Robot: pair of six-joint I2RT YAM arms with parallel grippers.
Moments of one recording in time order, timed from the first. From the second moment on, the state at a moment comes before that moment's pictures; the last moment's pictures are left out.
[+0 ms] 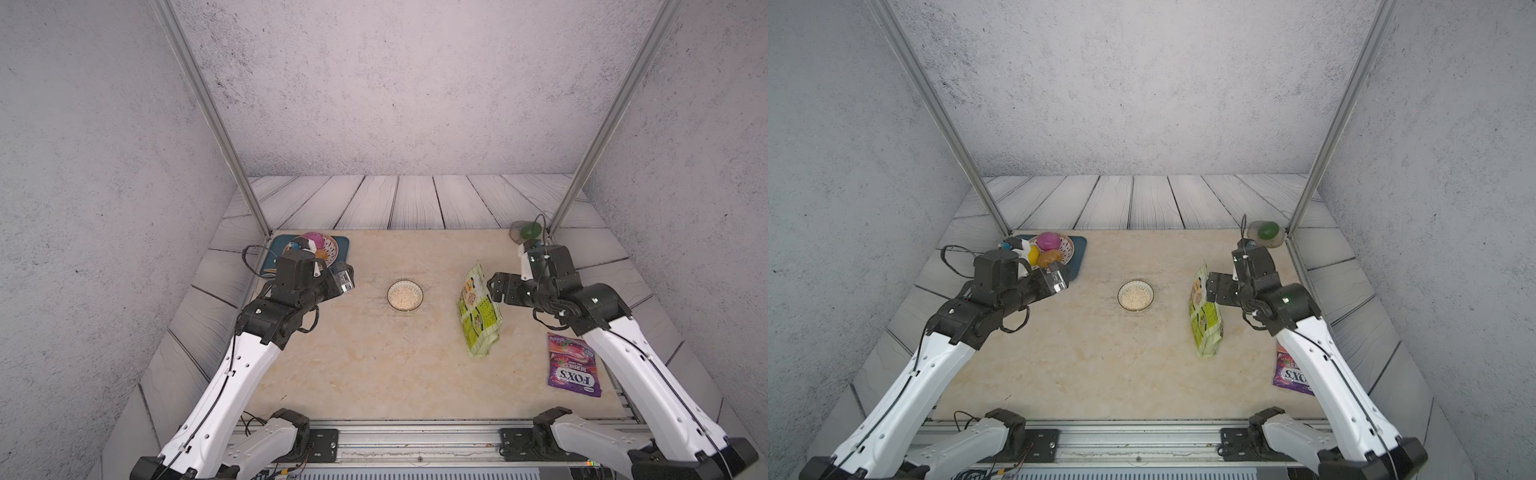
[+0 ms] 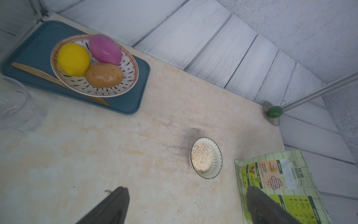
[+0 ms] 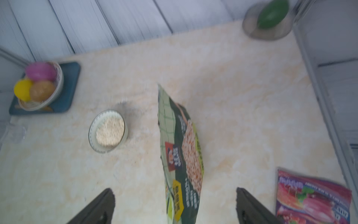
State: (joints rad) left arm -0.33 1.03 1.12 -0.66 -0.06 -0.58; right arm 0.38 1.03 1.22 -0.89 0.19 0.39
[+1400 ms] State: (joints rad) left arm 0.03 1.54 0.45 0.60 -0.06 -0.01; right arm -0.01 1.54 0.43 0.65 0.06 0.02
